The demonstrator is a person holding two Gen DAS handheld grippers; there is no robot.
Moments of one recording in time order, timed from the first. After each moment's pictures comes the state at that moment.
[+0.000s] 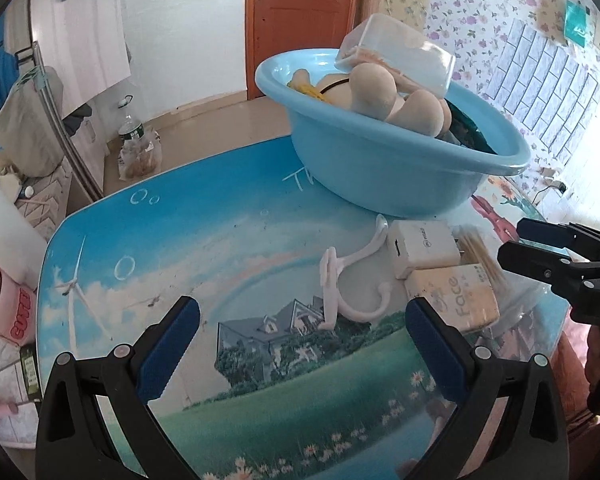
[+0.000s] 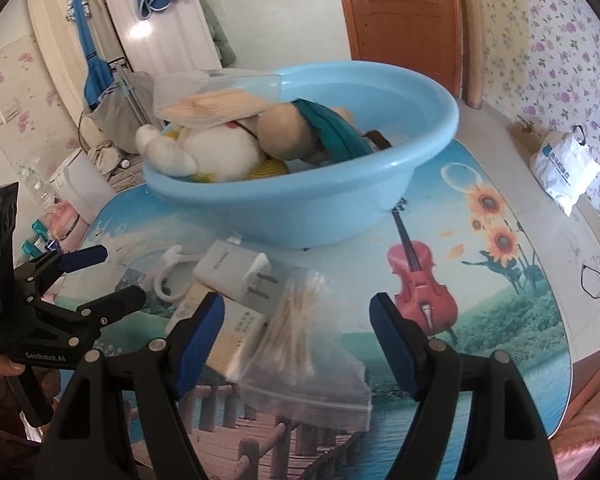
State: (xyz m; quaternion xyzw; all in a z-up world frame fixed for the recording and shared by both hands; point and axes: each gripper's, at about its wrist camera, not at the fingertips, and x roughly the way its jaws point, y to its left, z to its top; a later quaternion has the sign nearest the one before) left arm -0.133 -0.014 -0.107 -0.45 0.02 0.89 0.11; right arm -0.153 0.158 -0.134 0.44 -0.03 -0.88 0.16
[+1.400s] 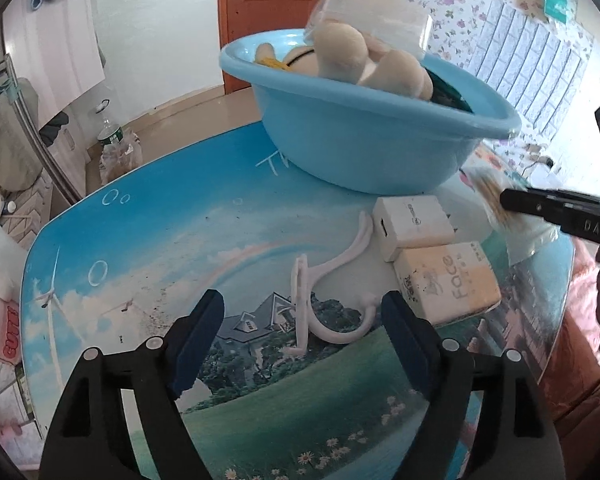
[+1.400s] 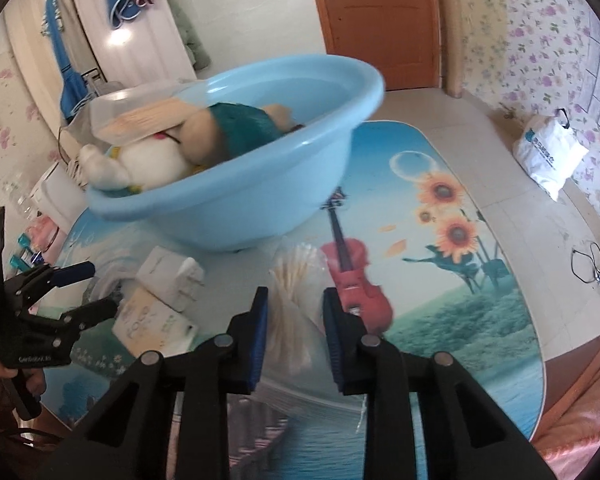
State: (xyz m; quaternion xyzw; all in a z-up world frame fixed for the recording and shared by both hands) left arm -0.137 -0.005 -0.122 -0.46 0.04 0.87 0.15; right arm -0.165 0.202 -0.143 0.45 -0.05 -0.88 0.13
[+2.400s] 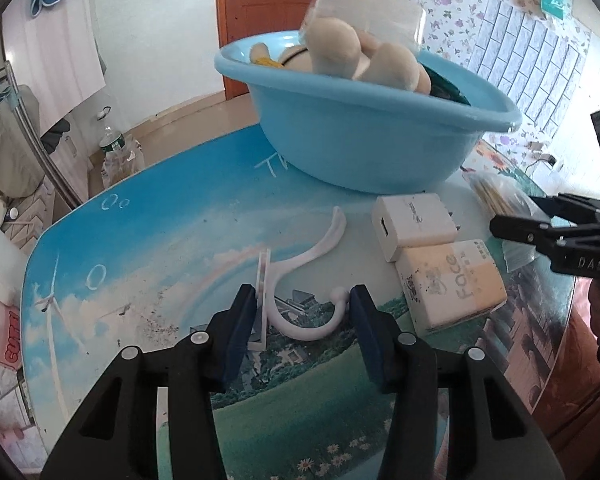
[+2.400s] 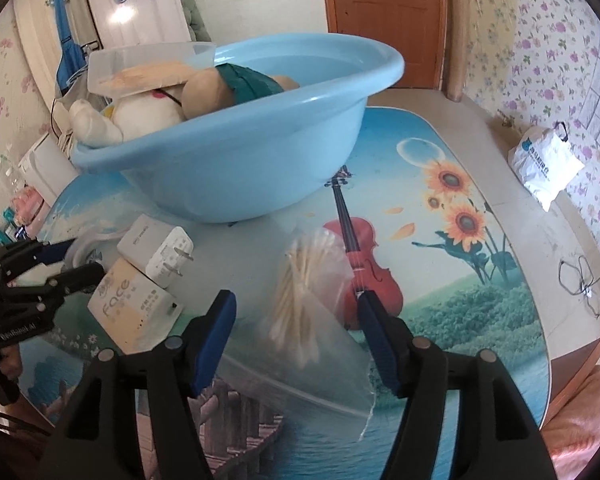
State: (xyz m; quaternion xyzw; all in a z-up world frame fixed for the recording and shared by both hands) left arm -0.134 -0.004 -0.122 -0.45 0.05 0.88 0.14; right arm -0.161 0.189 -0.156 0.45 0.00 -0.88 0.13
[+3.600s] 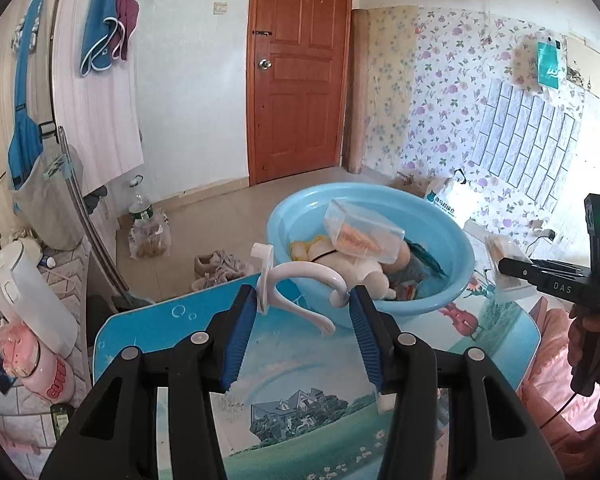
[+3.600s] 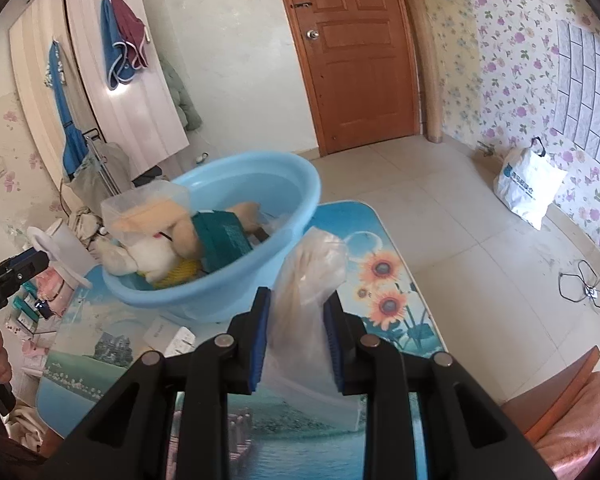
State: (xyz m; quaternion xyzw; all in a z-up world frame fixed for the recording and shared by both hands) left arm -0.115 -0.030 -0.005 -0.30 0.01 0.95 0.12; right arm -0.159 0.248 -0.082 0.35 -0.07 -0.93 0.12
